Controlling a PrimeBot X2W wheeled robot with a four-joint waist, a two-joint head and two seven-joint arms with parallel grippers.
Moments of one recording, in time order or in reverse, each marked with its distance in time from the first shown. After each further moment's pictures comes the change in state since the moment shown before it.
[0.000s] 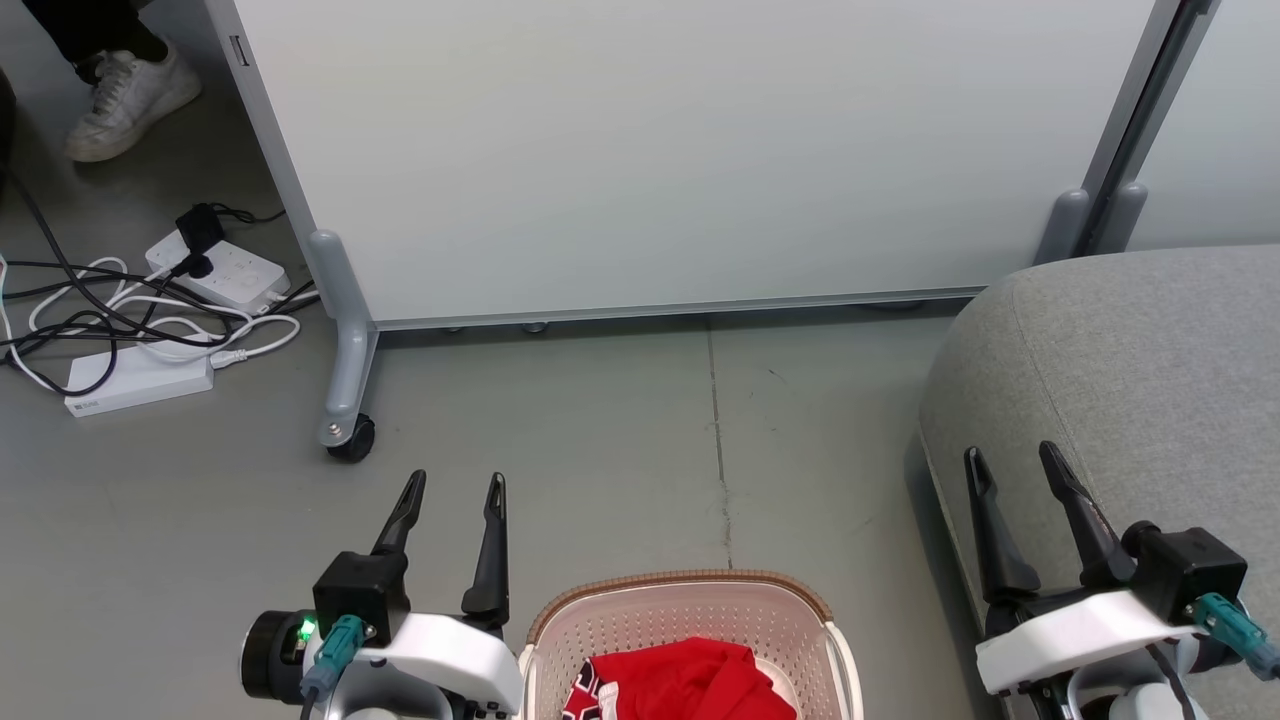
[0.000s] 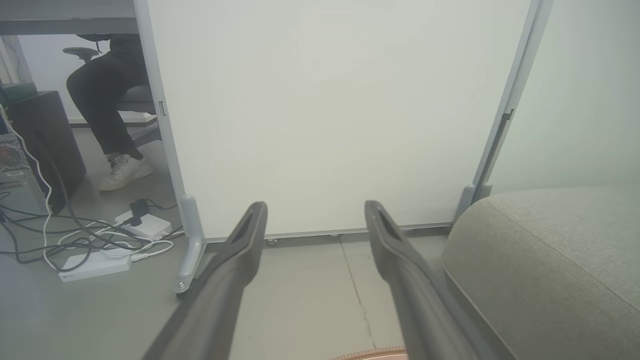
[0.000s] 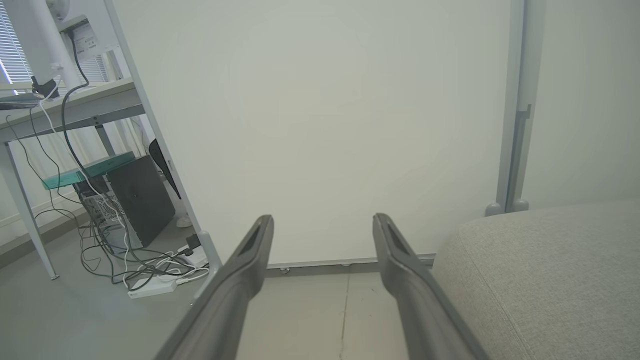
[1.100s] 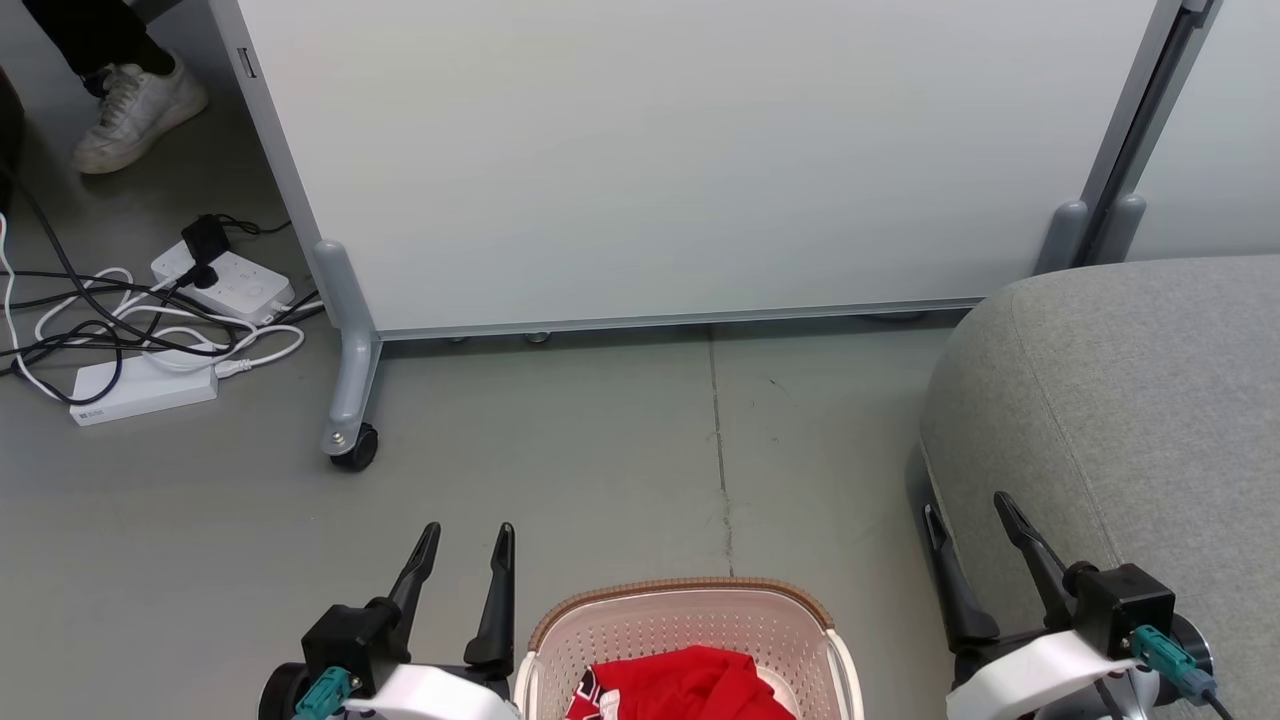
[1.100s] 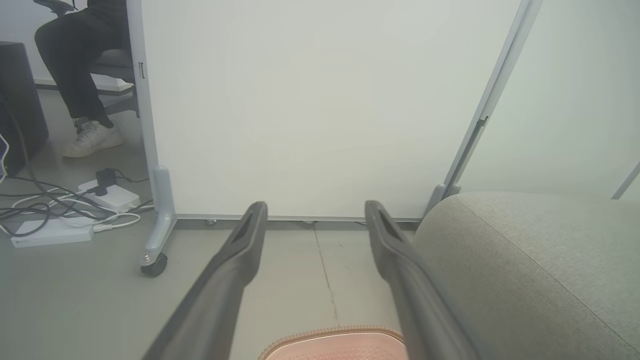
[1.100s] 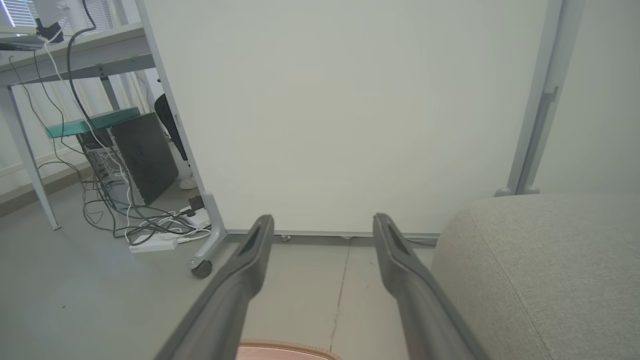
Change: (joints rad) left arm 0.058 -0.020 0.015 0.066 -0.086 -0.109 -0.076; right arm 0.013 -0.003 0.065 0.112 -0.073 0.001 -0.046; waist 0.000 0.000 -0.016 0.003
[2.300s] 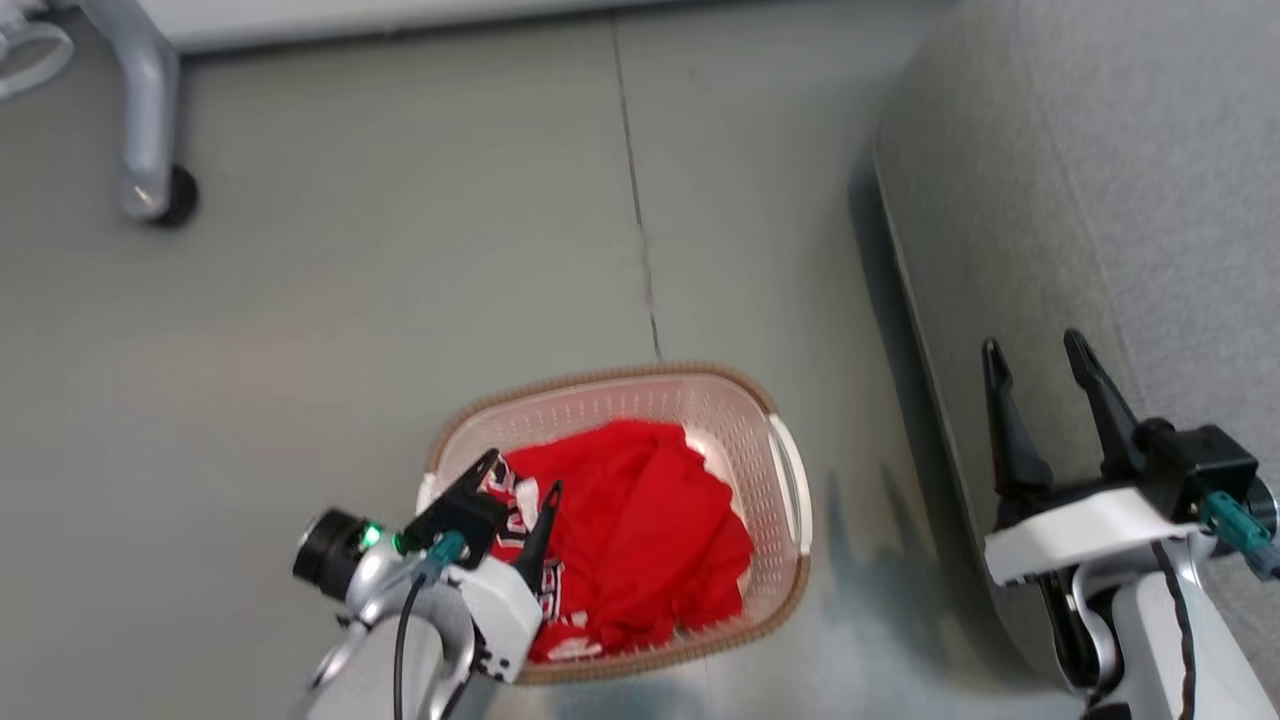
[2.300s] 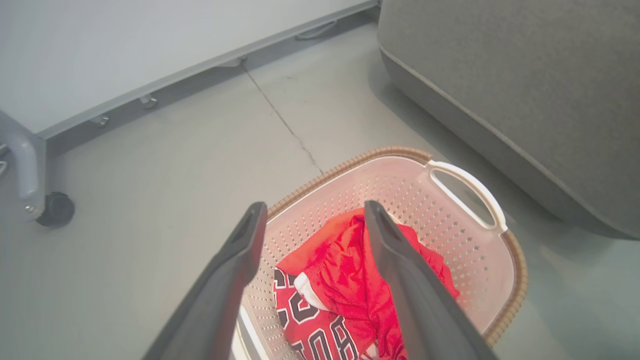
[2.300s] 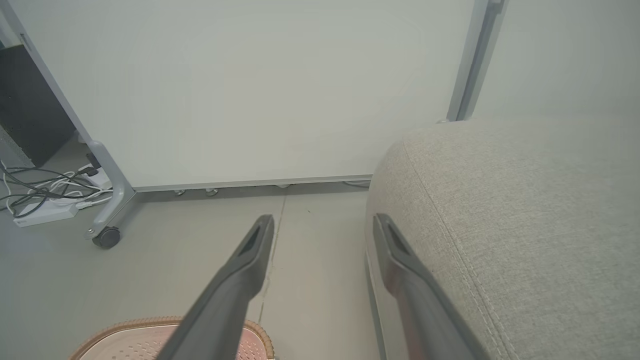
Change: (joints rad) left arm -0.391 0.006 -0.166 0.514 0.271 -0.081 -0.002; right arm -0.200 -0.003 -0.104 -0.016 -0.045 0.001 -0.001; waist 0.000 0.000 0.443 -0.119
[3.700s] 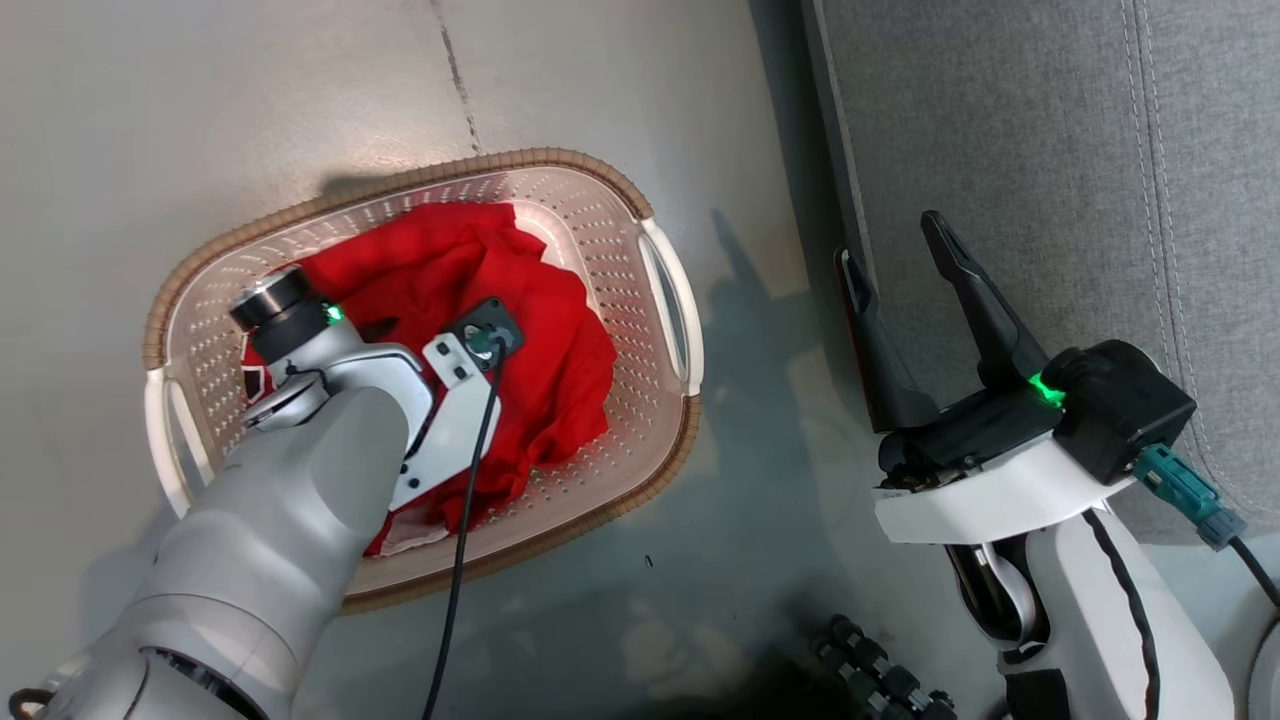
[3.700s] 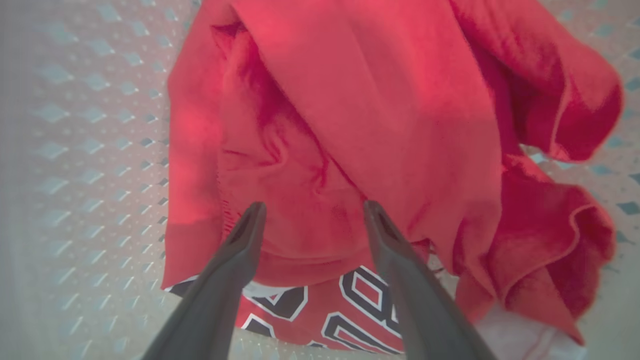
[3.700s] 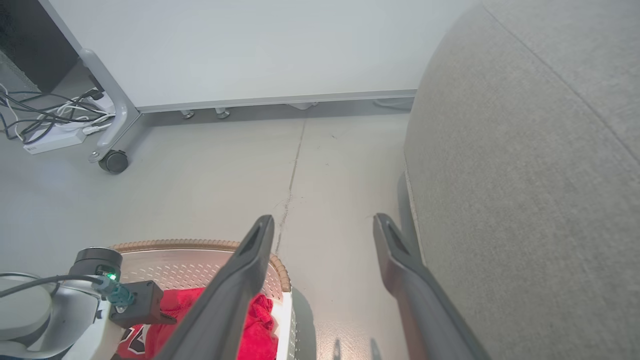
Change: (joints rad) left arm -0.571 0.004 -0.402 0.479 0.166 -0.108 0.444; right arm -0.108 0.000 0.250 -0.209 0.104 0.000 0.000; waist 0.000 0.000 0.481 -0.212
